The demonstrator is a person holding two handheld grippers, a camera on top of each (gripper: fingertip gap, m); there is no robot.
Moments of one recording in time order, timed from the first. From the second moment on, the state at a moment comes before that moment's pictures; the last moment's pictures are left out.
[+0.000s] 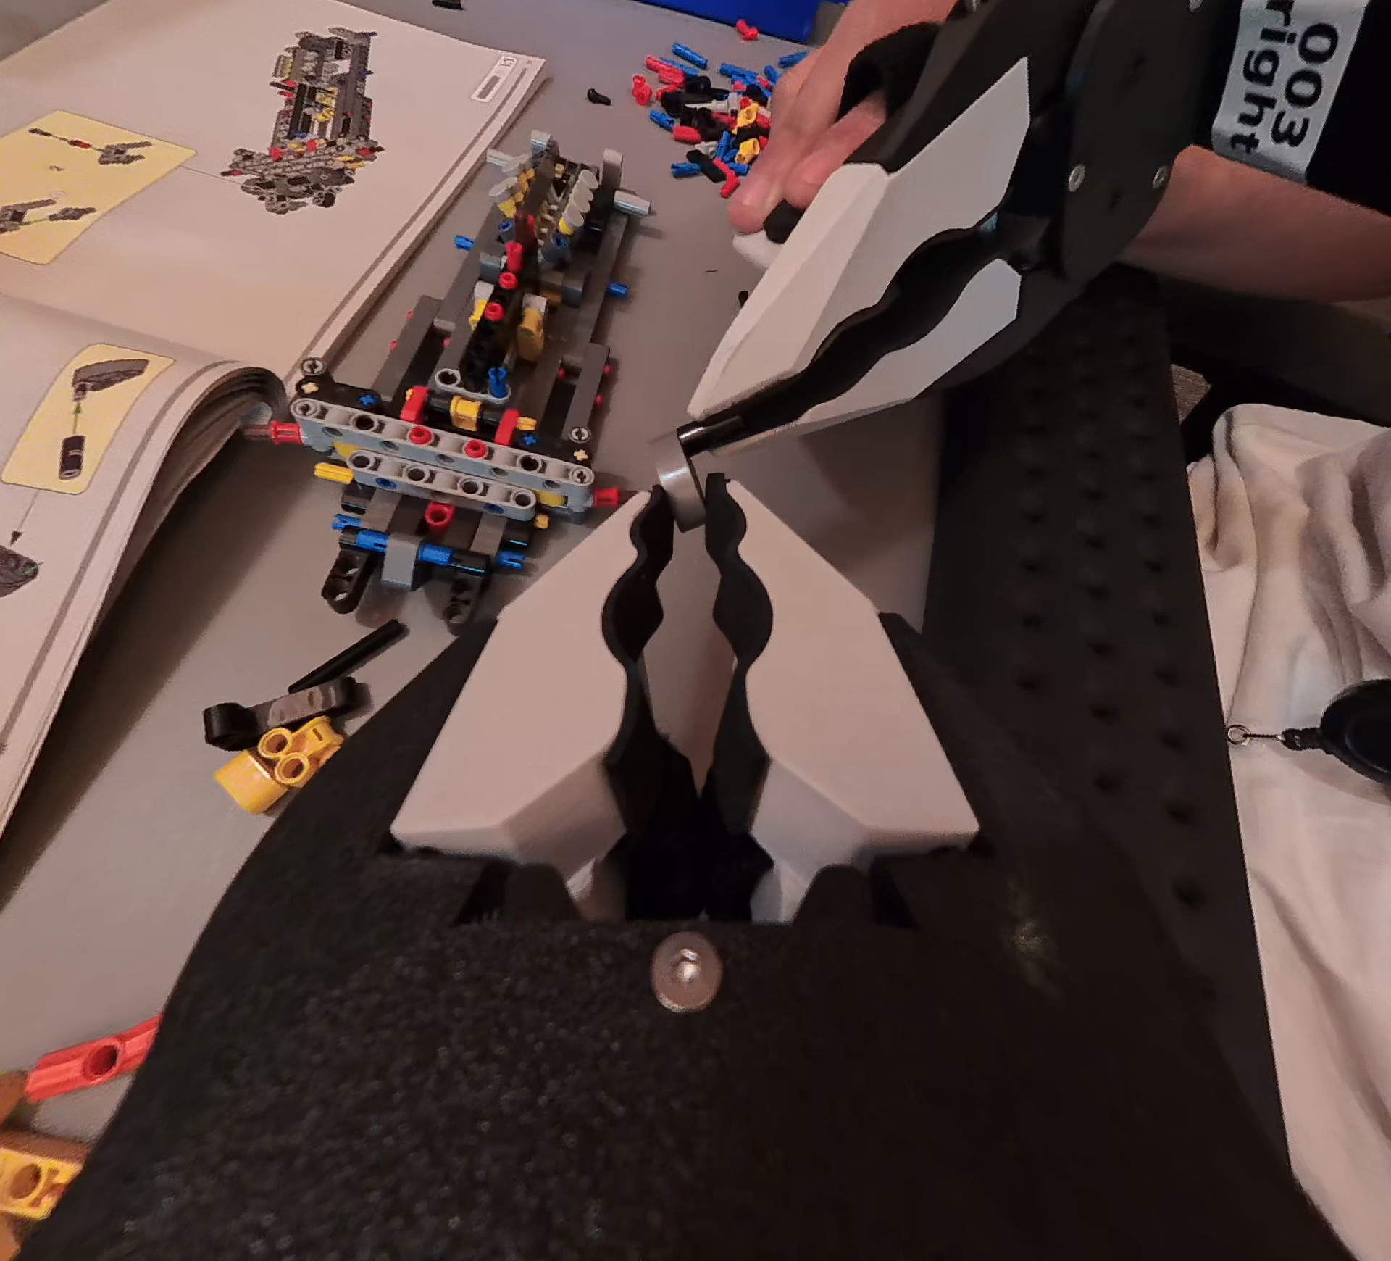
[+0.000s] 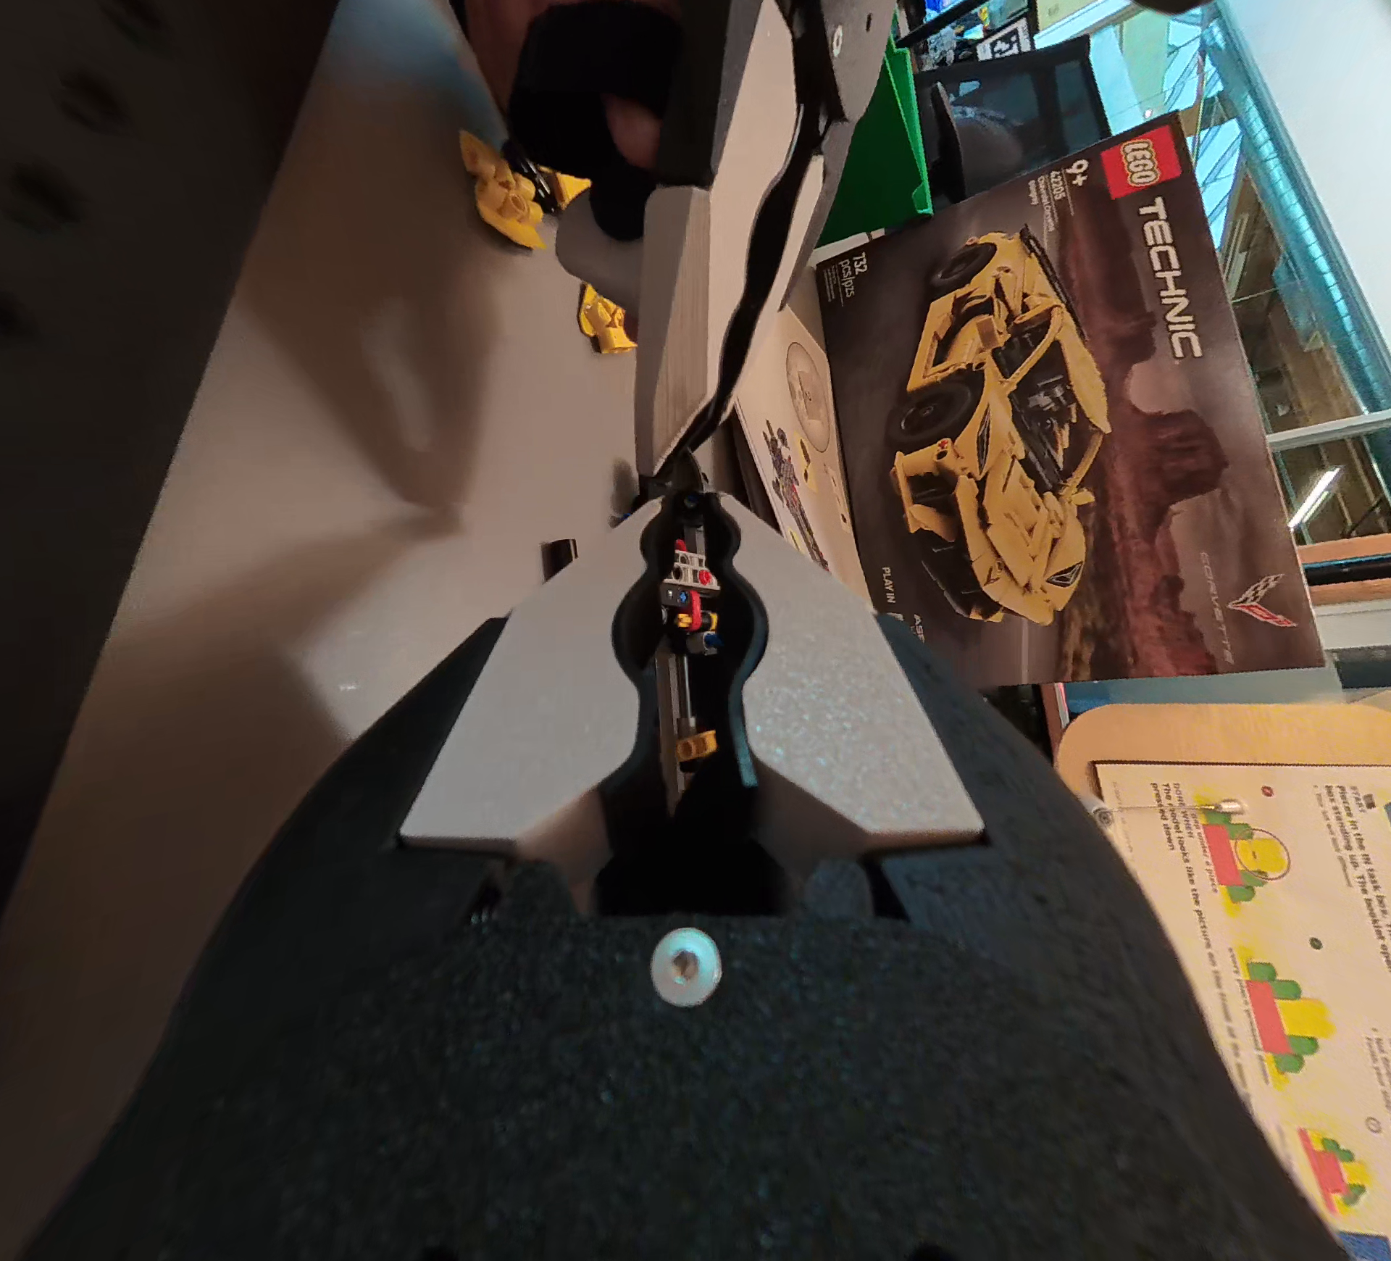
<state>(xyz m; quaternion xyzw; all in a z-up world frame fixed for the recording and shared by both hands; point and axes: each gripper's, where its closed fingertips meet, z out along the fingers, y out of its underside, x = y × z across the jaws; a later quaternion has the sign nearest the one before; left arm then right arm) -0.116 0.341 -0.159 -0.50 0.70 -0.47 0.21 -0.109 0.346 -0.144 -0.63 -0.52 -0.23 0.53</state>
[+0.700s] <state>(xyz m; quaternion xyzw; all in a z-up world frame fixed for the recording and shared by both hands) -0.103 0.407 -0.120 -0.52 0.62 -0.39 0.44 -0.081 0.361 -0.115 -0.79 -0.12 0.10 0.59</state>
